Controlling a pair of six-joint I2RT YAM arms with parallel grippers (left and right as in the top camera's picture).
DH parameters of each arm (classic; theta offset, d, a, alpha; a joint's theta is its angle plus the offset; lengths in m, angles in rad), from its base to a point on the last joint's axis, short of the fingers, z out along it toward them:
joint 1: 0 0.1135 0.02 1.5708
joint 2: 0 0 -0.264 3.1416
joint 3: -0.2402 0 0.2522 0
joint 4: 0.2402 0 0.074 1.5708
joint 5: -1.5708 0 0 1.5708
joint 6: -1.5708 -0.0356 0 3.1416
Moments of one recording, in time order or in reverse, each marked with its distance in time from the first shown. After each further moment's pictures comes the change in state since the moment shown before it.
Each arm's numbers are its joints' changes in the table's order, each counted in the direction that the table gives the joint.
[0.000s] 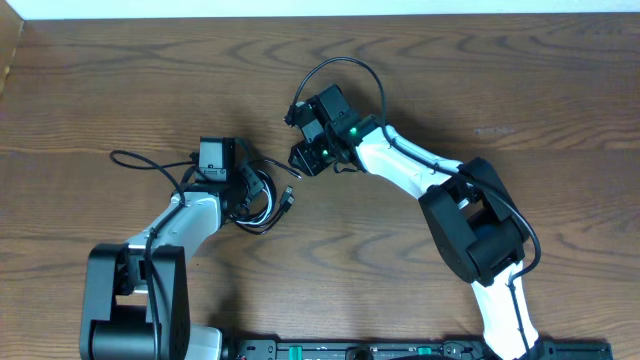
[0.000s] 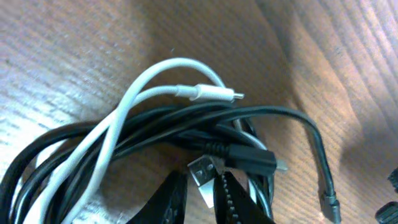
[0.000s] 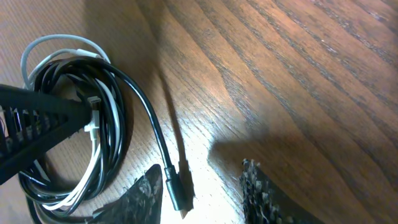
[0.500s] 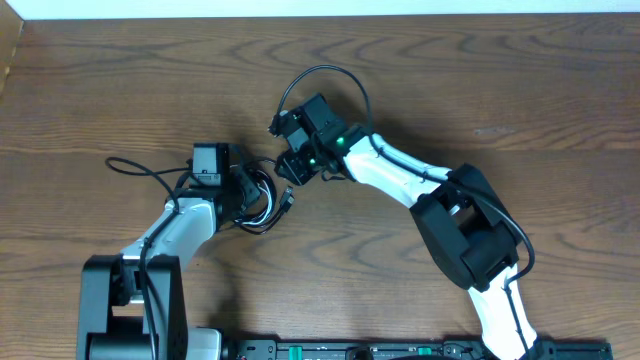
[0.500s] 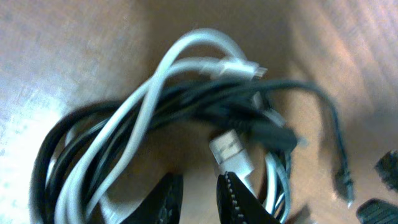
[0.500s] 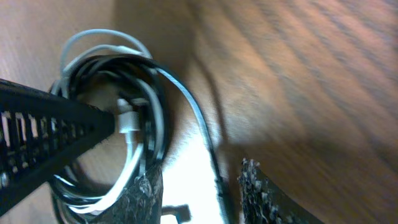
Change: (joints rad) left arm 0.024 0.036 0.024 0.029 -0.026 -0.036; right arm 0.053 0.000 0.000 -0.022 0.008 -0.002
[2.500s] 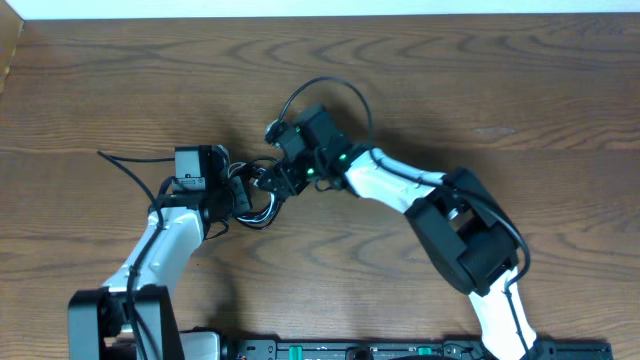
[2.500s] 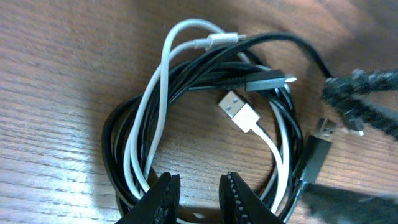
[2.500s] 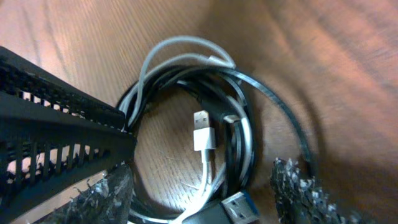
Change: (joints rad) left arm 0.070 0.113 0.012 0.117 -0.080 -0.409; right arm 0.041 0.010 0.139 -0.277 0.138 -0.084
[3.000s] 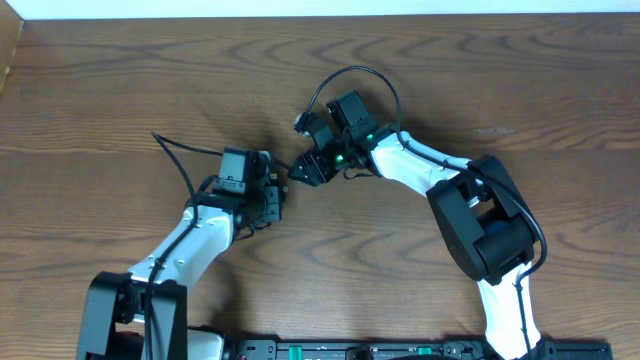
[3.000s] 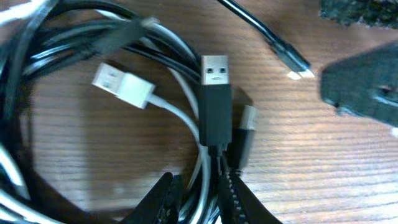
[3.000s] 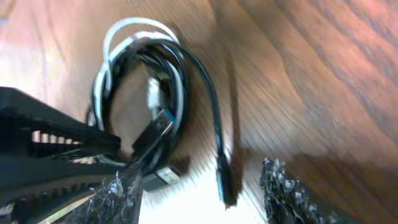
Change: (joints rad) left arm -0.200 -0.025 0.007 -0.025 0.047 -0.066; right arm -0.143 0.015 0.000 0.124 0.148 0.098
